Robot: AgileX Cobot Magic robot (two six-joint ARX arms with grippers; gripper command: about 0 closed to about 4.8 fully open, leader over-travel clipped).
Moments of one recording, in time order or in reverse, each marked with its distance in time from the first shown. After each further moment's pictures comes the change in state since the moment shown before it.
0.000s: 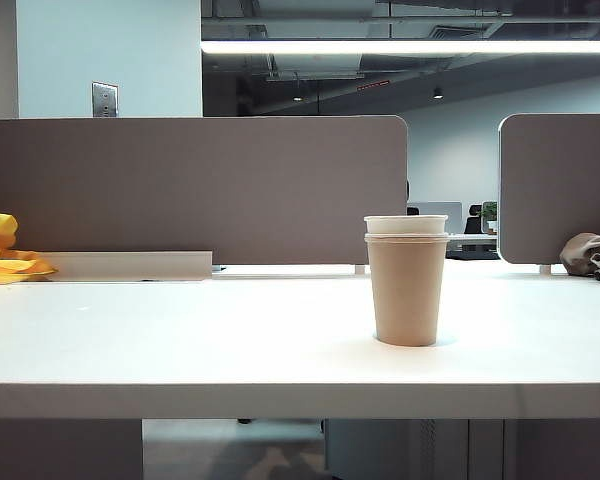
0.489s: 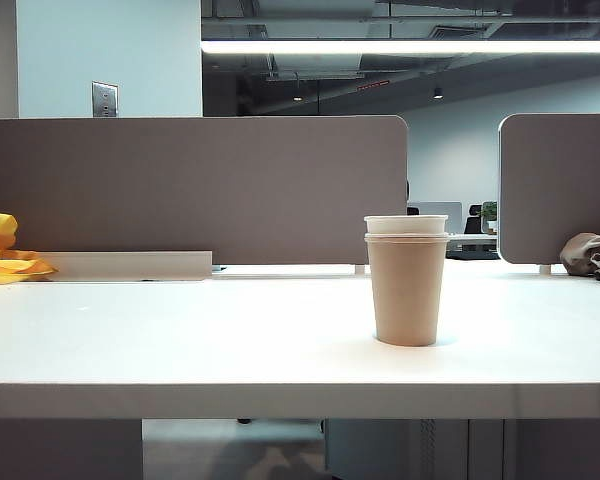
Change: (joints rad) left arm 0.000 0.002 -0.096 0.118 0.003 -0.001; right arm 0.000 -0.013 -0.055 0.024 0.000 0.000
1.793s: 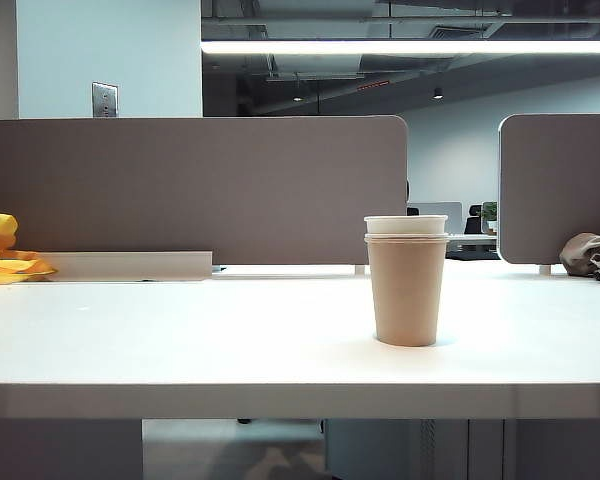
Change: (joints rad) left arm 0.000 -0.002 -0.089 0.024 0.197 -0.002; right arm 0.000 -0.057 -0.034 -0.032 0.000 0.001
